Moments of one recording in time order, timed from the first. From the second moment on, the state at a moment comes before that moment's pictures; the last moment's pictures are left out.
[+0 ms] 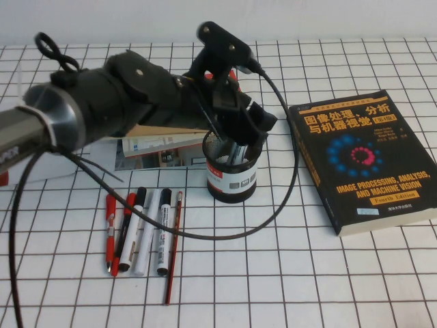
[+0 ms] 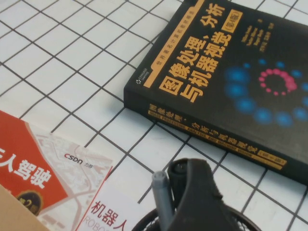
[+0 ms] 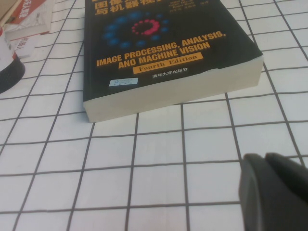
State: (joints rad) right arm 0.12 0.06 0.03 0.07 0.35 0.13; left arm -0.53 1.84 -1.40 -0.95 0.43 1.18
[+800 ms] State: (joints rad) right arm 0.12 0.06 0.03 0.07 0.35 0.13; left arm -0.62 1.93 -1.40 -0.98 0.16 1.08
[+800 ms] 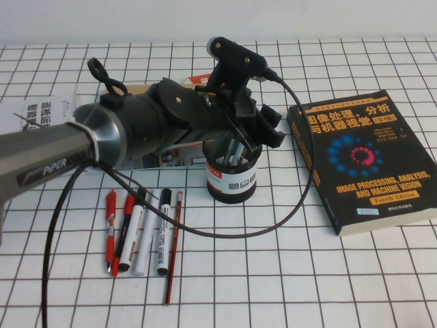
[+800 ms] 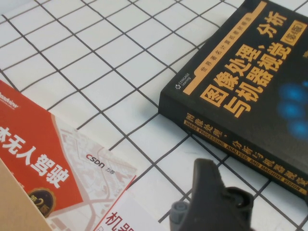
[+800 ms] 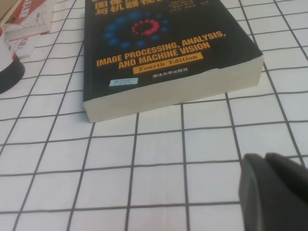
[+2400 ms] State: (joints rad) right arm 0.12 0.06 0.03 0.07 0.35 0.13; left arm -0.60 1.48 -1.40 0.00 0.74 0.27
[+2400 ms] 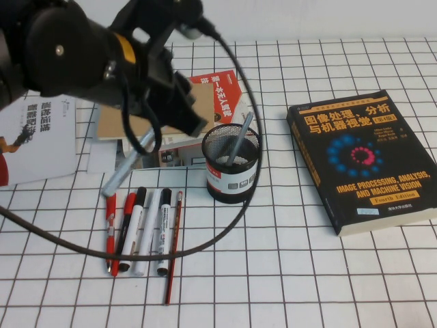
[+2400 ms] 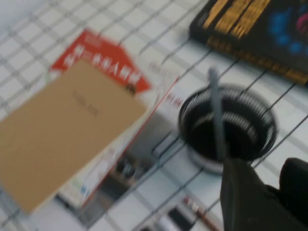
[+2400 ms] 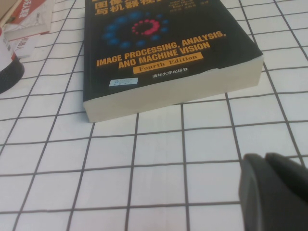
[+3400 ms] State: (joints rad) right arm 0.12 0.06 0.03 0.07 0.35 0.13; left arm -0.37 1.87 -1.38 -0.16 0.88 -0.05
